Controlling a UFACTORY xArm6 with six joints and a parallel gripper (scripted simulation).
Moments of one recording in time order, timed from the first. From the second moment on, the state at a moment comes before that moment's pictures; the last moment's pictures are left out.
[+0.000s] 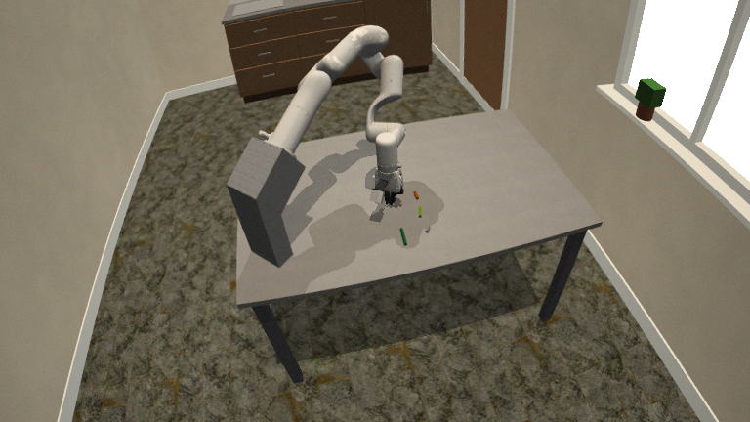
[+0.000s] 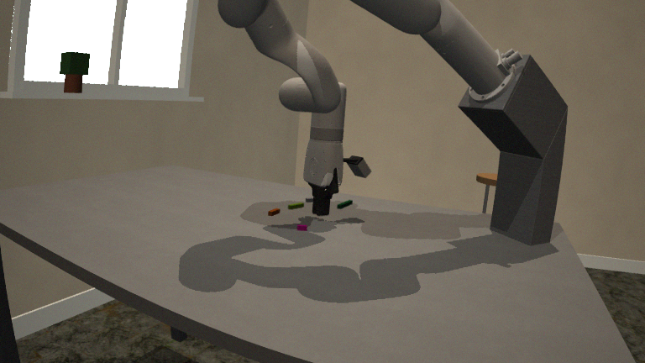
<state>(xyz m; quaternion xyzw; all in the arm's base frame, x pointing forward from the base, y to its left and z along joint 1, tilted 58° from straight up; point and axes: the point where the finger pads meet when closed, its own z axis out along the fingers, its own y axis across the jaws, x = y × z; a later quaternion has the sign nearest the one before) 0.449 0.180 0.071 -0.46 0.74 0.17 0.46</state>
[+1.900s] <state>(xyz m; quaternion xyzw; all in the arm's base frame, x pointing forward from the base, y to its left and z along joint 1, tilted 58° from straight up) 0.455 0.188 0.064 -0.46 0.74 0.17 0.46</state>
